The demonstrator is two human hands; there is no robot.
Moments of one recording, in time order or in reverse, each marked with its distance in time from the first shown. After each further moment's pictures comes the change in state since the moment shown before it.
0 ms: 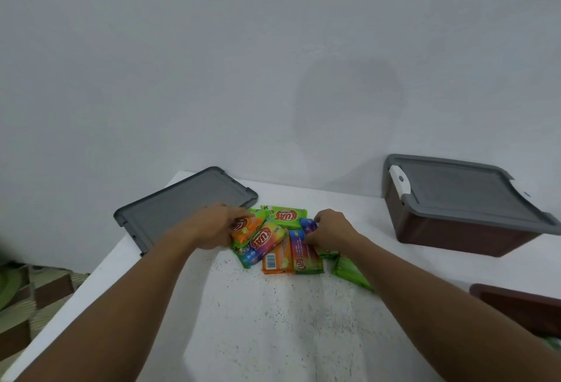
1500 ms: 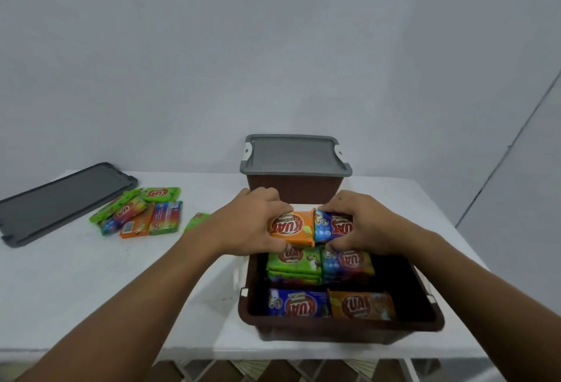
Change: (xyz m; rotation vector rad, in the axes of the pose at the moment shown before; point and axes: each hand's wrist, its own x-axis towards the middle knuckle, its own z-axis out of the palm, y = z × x) left_hand -0.071 0.432 0.004 0.011 0.262 0.493; right_hand -0.252 0.312 -0.195 -0.143 0.102 -0.386
